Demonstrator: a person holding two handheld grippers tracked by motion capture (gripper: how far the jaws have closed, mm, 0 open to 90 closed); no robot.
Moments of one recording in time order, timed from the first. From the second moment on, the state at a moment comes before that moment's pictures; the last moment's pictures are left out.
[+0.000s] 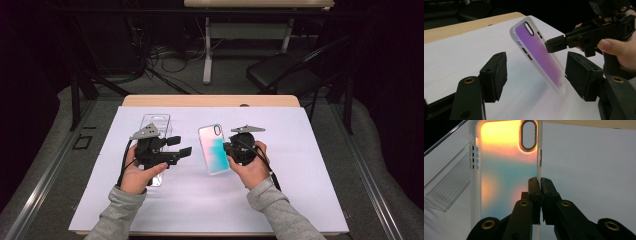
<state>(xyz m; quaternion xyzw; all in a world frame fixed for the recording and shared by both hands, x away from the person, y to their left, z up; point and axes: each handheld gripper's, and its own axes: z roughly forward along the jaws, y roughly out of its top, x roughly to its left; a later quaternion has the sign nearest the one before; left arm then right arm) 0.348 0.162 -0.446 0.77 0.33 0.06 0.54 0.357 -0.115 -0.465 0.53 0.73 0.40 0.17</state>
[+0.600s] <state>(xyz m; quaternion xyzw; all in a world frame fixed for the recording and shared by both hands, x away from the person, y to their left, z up) 0.349 0.156 -0.464 0.73 0.39 -0.03 0.55 0.347 -0.117 -0.466 0.52 0.71 0.43 0.19</state>
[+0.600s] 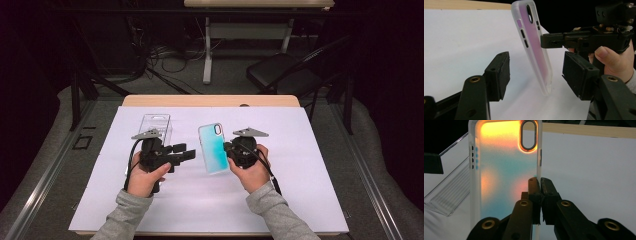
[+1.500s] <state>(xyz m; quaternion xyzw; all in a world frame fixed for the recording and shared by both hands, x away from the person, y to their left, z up) 0.348 0.147 -0.477 0.74 0.40 -0.06 0.53 0.336 -0.107 -0.470 0.50 0.71 0.45 0.18</state>
